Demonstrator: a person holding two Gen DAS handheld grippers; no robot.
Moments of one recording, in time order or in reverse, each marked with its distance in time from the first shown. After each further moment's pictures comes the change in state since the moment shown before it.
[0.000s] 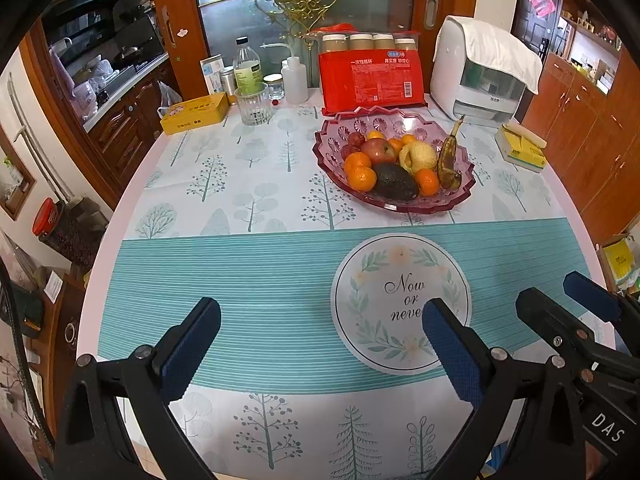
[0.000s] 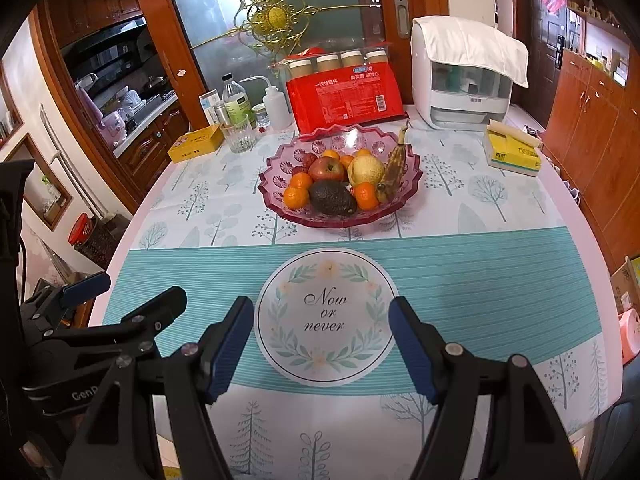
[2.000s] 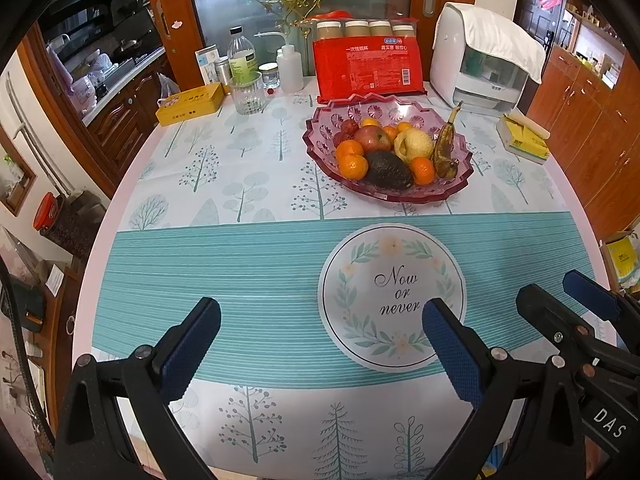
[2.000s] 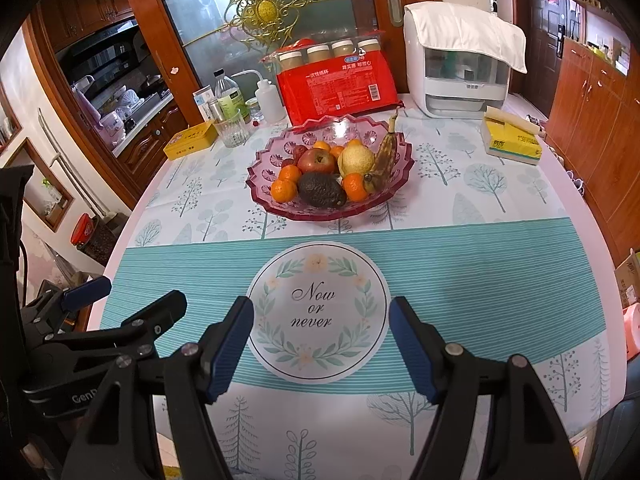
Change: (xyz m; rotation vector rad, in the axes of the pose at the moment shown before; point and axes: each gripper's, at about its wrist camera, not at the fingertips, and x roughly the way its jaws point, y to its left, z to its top) left arm 0.009 -0.014 -0.005 0.007 0.034 0.005; right arm 0.007 -0.014 -0.006 0.017 0.017 0.009
